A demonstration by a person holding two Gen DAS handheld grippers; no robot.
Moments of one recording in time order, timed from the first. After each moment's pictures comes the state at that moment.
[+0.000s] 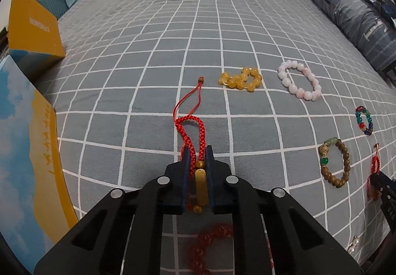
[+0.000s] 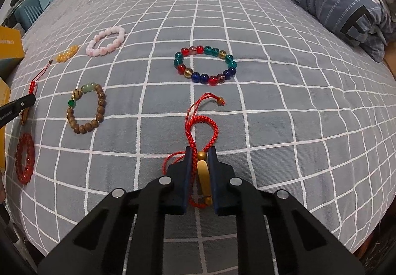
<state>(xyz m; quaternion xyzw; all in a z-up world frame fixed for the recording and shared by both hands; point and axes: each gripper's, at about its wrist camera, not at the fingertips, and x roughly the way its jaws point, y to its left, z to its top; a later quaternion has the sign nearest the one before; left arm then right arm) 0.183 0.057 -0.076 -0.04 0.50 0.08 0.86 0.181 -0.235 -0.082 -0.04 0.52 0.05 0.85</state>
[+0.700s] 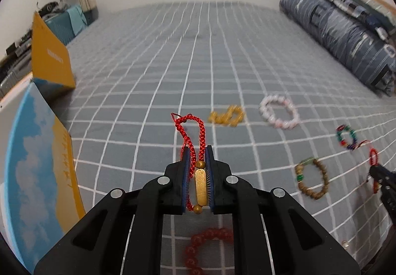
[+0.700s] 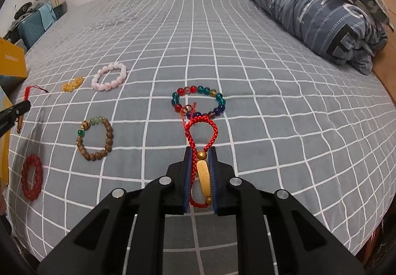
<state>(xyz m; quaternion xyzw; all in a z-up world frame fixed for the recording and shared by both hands) 0.157 0.043 -0.034 -0.02 0.40 0.08 0.91 0.167 -0.236 -0.053 -0.04 0.43 0.04 0.90</state>
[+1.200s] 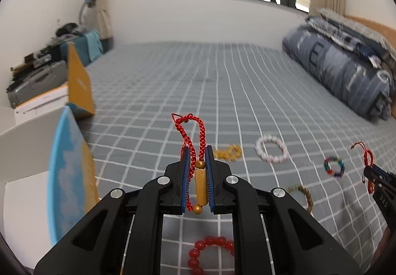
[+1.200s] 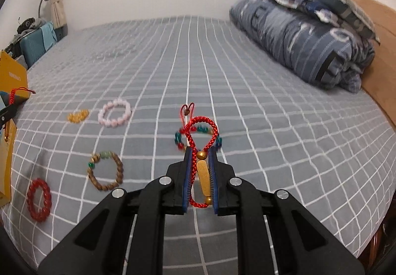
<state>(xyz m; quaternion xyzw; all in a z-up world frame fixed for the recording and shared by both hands) 0.119 0.043 0.006 -0.03 0.29 0.11 0.95 0.157 -0.224 -0.021 -0.03 0.34 0.03 0.94</state>
